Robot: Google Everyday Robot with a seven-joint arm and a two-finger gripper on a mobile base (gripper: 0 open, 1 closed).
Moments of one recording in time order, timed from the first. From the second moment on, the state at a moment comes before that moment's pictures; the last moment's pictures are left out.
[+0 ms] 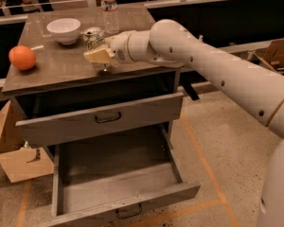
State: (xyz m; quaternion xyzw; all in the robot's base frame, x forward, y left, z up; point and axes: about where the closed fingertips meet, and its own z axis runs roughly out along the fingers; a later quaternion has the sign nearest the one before) arm 0.722 0.136 0.896 -0.42 0.68 0.28 0.52
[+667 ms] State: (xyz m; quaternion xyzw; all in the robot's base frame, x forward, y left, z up) arm 0.665 0.101 0.872 -0.42 0.66 0.32 0.53
